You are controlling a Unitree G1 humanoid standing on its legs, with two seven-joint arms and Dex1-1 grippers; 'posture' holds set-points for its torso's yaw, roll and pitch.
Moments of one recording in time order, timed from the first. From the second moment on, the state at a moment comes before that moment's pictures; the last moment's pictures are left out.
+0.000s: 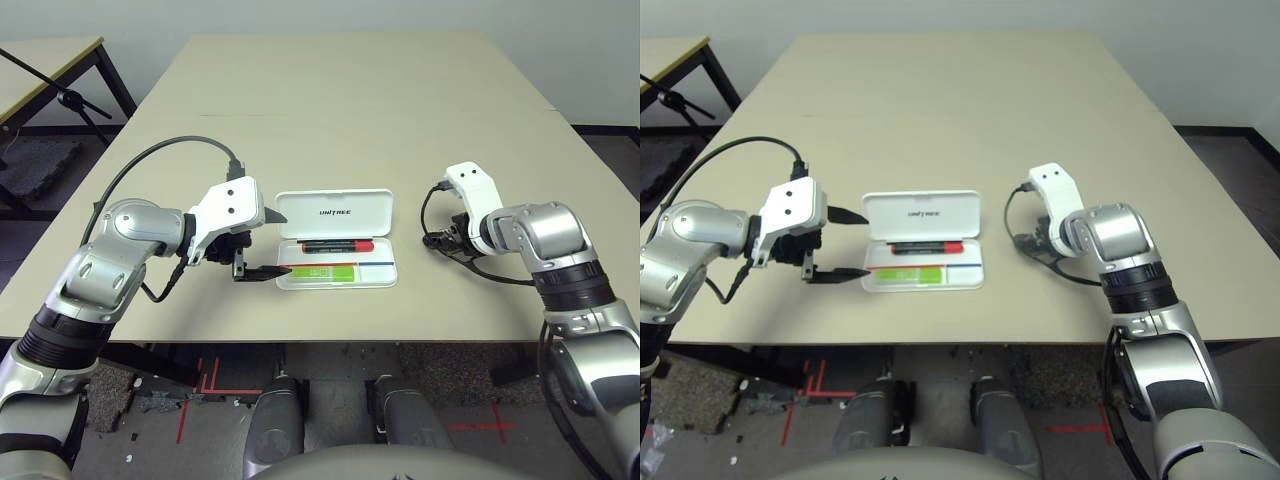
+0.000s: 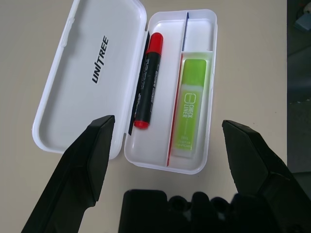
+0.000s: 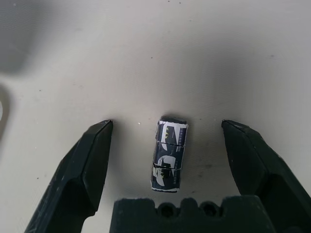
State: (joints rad) left arm -0.42 0.87 -0.17 -0.23 -0.23 0.41 -1.19; right arm -0.66 -0.51 0.15 0.13 0.15 1.31 0.50
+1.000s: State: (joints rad) left arm -0.42 0.90 -0.18 -0.26 -0.22 0.42 -1.21; right arm -0.74 -0.86 0.36 0.16 0.07 0.50 1.14
